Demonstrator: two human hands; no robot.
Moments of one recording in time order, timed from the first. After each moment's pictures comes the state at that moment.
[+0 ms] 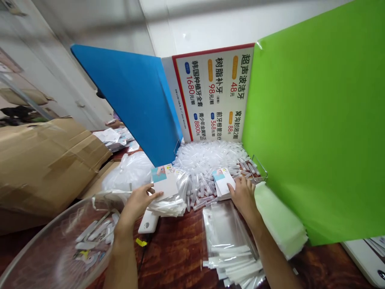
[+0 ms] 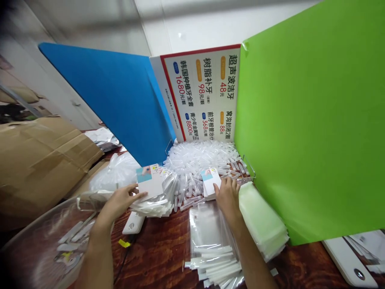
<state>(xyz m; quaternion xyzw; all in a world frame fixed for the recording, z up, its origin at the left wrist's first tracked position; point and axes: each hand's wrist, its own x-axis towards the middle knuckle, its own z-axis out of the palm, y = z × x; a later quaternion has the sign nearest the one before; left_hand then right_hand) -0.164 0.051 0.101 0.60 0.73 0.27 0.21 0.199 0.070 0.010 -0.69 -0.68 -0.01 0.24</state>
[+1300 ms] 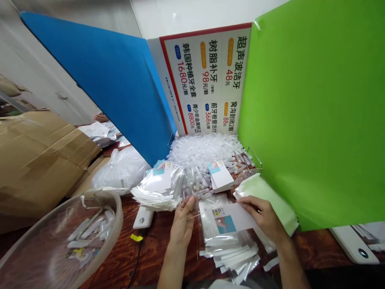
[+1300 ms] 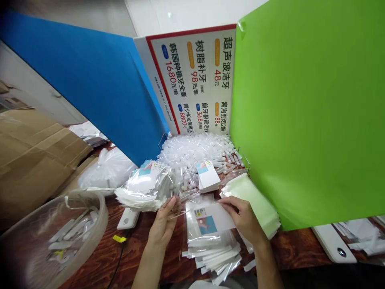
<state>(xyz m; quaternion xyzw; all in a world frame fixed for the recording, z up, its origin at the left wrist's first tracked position) 0.000 -0.004 0.017 0.08 0.46 0.62 0.63 0.260 -0.021 0.034 -0.53 -0.63 0.37 0.43</state>
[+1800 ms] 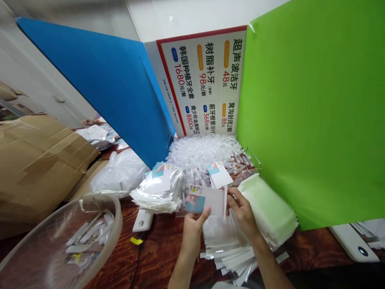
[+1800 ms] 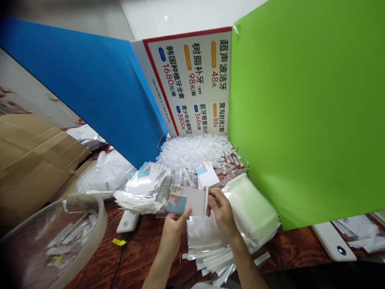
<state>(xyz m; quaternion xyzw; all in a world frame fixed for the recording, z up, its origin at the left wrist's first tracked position) 0.029 -0.028 0.016 0.32 0.55 0.52 0.57 0.190 -0.009 0.026 -0.45 -0.48 0.50 0.56</state>
